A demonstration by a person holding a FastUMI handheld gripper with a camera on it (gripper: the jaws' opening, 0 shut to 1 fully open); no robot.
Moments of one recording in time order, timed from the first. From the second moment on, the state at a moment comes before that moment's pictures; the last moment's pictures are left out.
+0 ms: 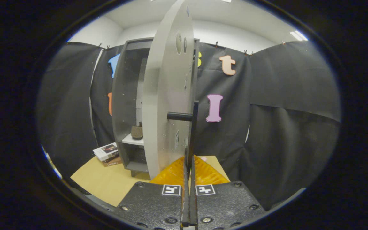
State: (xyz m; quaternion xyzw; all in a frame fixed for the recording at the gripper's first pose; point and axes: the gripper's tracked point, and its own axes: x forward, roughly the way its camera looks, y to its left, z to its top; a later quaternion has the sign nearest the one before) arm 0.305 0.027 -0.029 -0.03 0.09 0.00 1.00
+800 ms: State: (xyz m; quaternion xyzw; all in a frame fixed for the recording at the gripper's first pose) arm 0.193 -0.150 -0.105 0.00 0.08 0.00 1.00
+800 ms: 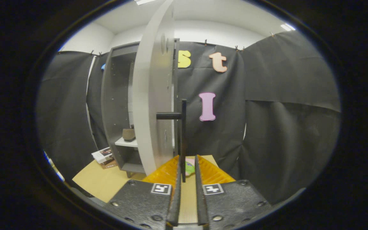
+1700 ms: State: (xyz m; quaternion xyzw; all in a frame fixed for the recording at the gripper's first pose) arm 0.097 -0.069 -0.165 -0.03 0.09 -0.01 1.00
